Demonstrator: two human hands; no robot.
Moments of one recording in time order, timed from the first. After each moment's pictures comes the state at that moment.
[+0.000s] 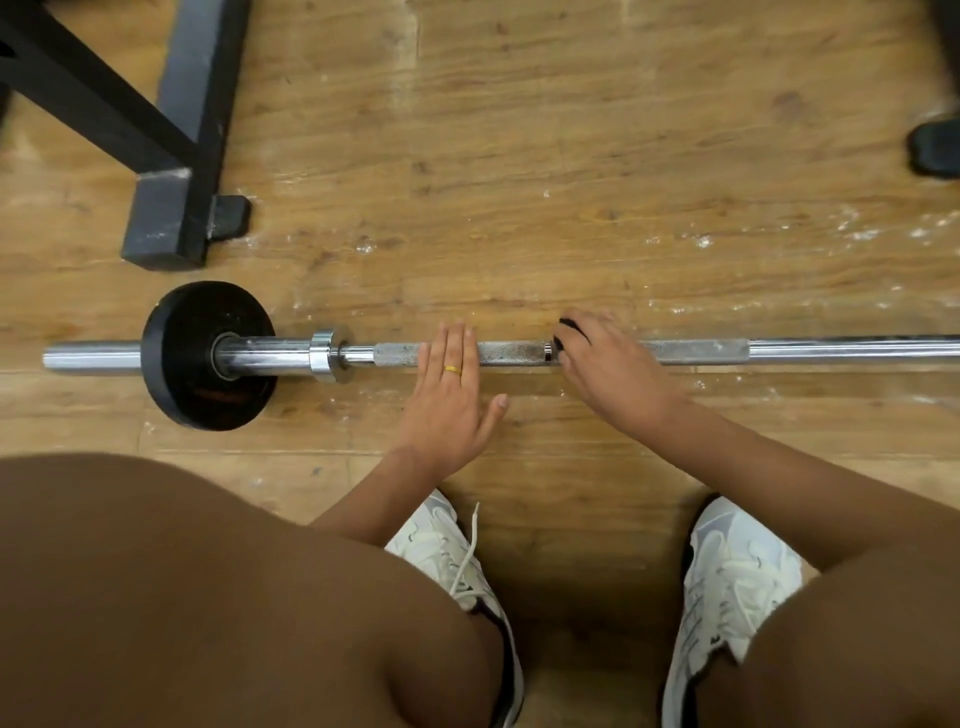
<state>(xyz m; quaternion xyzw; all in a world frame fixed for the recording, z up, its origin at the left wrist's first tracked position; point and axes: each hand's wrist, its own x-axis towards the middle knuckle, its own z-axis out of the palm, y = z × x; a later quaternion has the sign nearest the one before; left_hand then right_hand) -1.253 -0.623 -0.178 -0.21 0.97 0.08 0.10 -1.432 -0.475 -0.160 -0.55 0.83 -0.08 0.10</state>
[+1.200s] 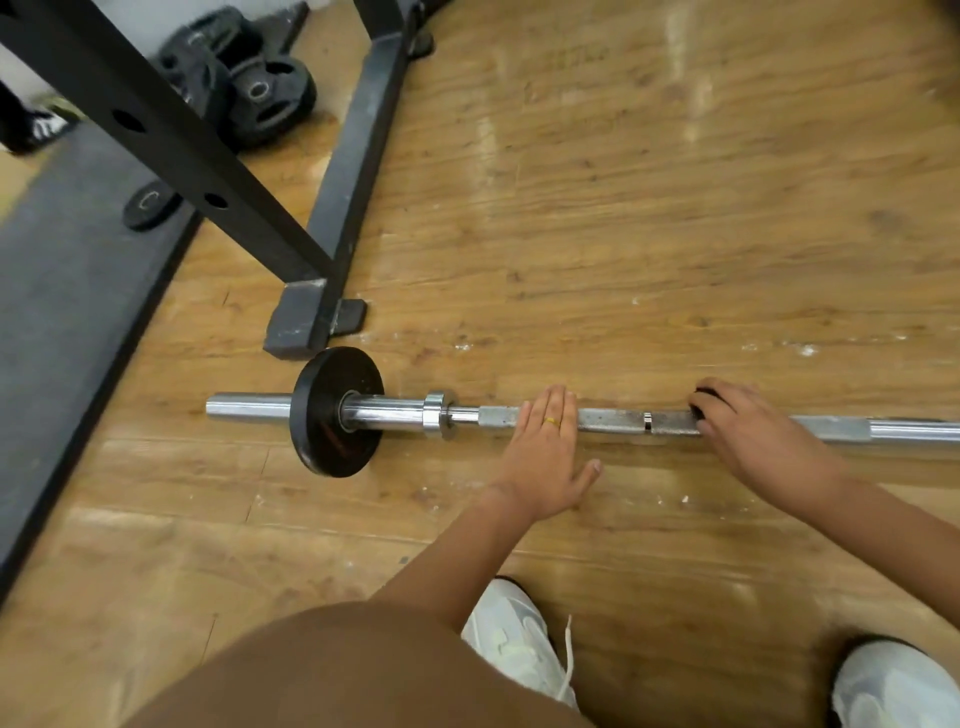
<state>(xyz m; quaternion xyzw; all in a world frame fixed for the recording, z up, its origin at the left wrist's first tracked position) -1.294 -0.664 -0.157 -0.18 0.97 0.10 0.16 -1.497 -0.473 -0.183 -0.56 0.82 -0.11 0.01</state>
